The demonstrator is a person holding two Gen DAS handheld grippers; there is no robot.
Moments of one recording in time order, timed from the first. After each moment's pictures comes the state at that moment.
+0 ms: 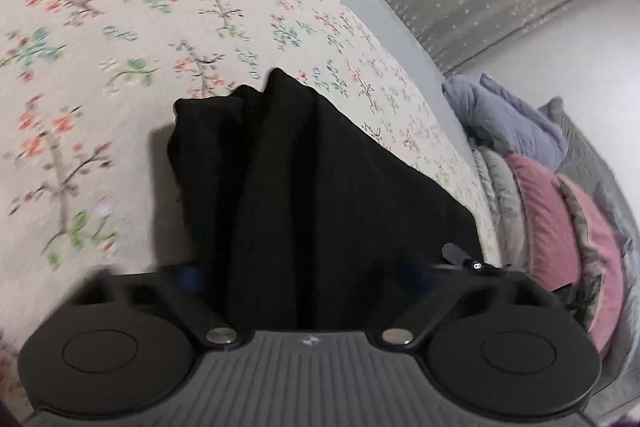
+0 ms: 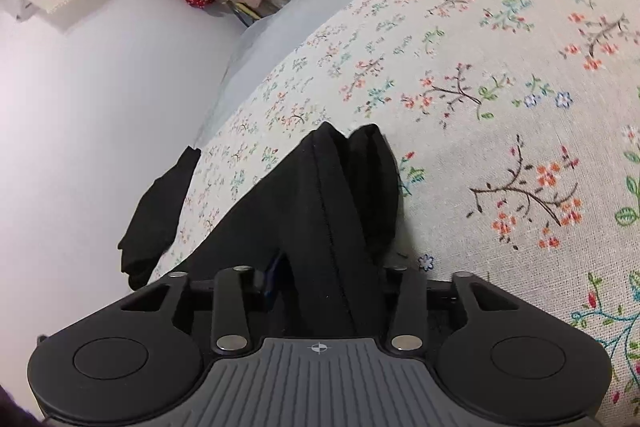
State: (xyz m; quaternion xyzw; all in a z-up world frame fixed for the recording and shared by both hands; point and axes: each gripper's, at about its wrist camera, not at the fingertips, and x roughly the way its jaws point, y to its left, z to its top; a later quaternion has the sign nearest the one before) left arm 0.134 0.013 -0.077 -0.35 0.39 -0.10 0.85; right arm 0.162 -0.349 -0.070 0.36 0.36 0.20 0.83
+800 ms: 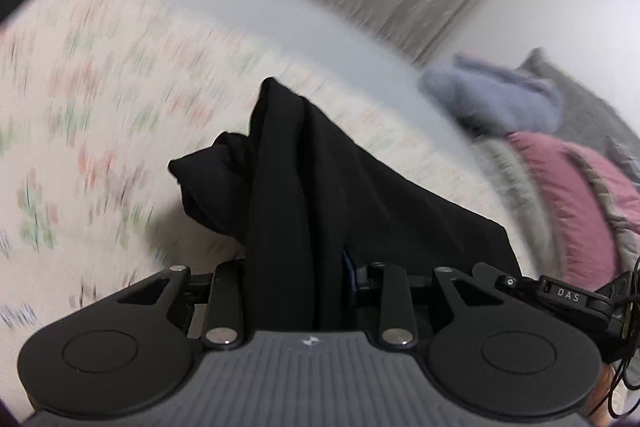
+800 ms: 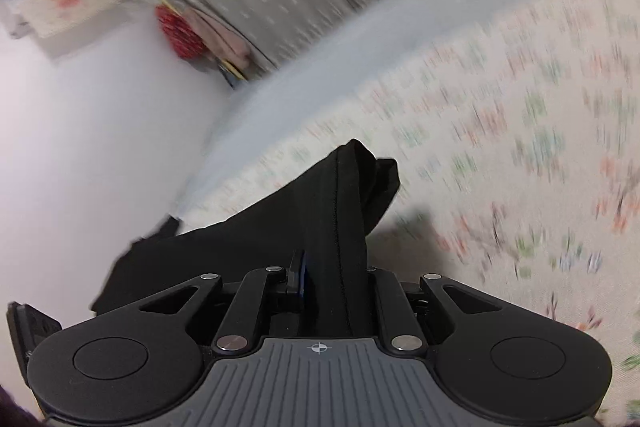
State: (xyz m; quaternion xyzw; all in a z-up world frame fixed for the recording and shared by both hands) left arm 0.250 0.013 -0.053 -0.23 0.37 -0.13 0.89; right arm 0.213 -0.340 -0.032 0.35 0.31 0.12 0.88
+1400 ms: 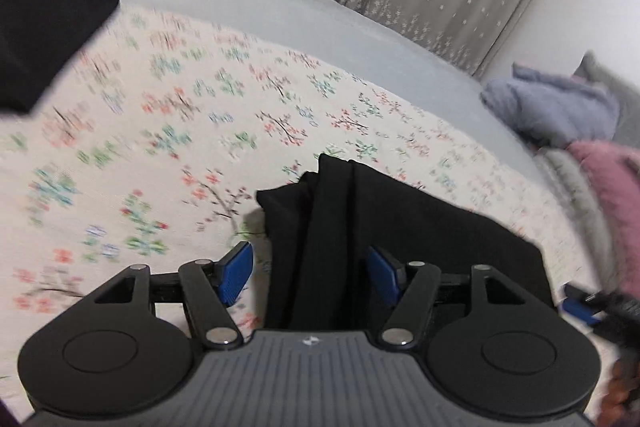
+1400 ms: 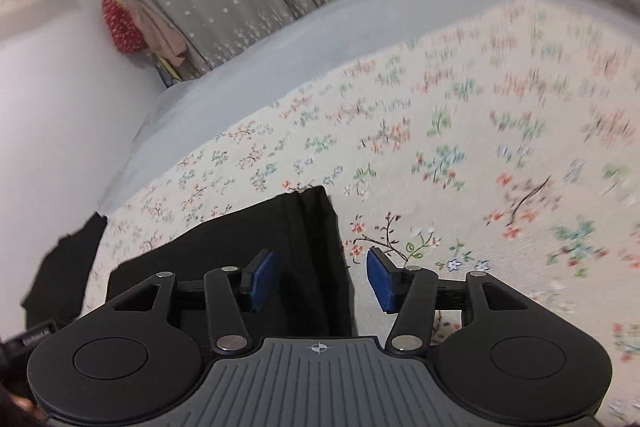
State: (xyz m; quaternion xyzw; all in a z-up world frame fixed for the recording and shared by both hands) left arm 0.211 0.033 -0.021 -0.16 0.34 -0.02 0.93; right arm 0.186 -0.357 -0.018 0.28 0.31 0.02 0.91
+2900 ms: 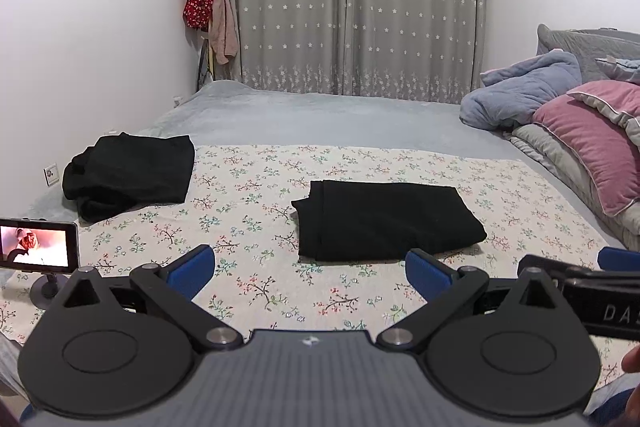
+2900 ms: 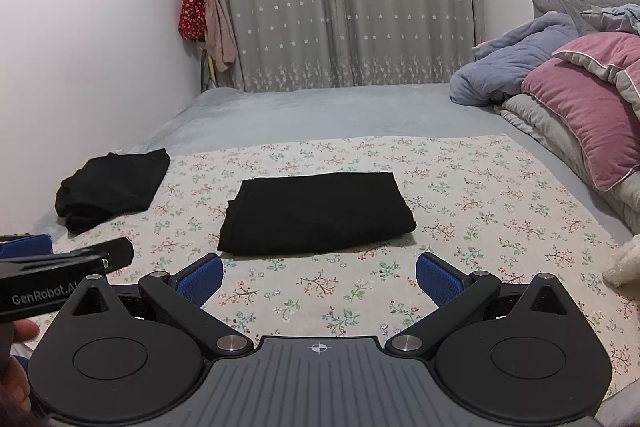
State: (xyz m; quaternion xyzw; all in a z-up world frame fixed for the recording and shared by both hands) left arm -0.074 -0.031 0.072 0.00 0.21 0.03 0.98; right arm -0.105 -0.179 0.104 0.09 0.23 -0.01 0.97
